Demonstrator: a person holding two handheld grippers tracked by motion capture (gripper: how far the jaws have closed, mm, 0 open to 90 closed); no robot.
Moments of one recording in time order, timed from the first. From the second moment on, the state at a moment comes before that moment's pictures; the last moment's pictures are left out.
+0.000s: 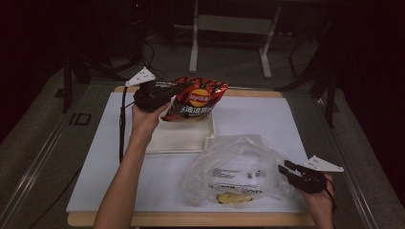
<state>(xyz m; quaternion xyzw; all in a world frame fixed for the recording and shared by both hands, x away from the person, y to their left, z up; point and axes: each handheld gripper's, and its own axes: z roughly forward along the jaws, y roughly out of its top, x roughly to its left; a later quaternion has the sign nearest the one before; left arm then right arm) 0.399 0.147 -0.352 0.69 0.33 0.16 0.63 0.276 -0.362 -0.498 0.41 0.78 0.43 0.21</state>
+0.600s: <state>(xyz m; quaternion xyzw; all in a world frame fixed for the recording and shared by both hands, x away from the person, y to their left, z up) 0.414 0.146 -0.356 0.69 0.33 0.16 0.63 0.275 -0.363 -0.497 0.41 0.78 0.43 0.21</state>
